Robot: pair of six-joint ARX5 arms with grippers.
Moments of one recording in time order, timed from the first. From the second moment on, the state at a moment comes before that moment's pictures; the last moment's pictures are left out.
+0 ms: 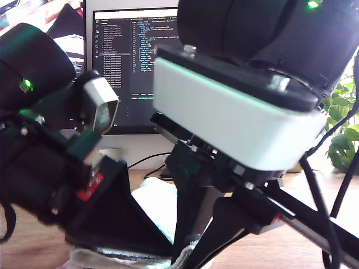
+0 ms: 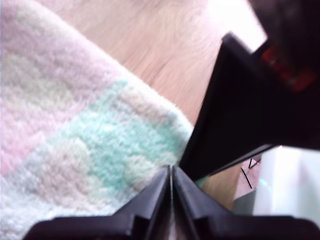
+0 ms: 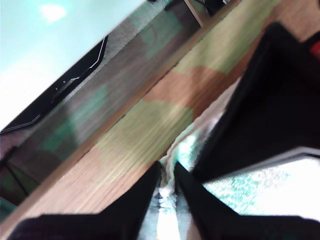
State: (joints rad) left arm -0.80 1.52 0.37 0.48 0.53 -0.15; right arm 1.03 1.52 0.68 -0.23 -0.07 -1.39
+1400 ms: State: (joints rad) left arm -0.74 1.57 0.38 0.61 0.39 -0.05; right arm 1.21 1.17 0.67 -0.53 0.01 -0.96
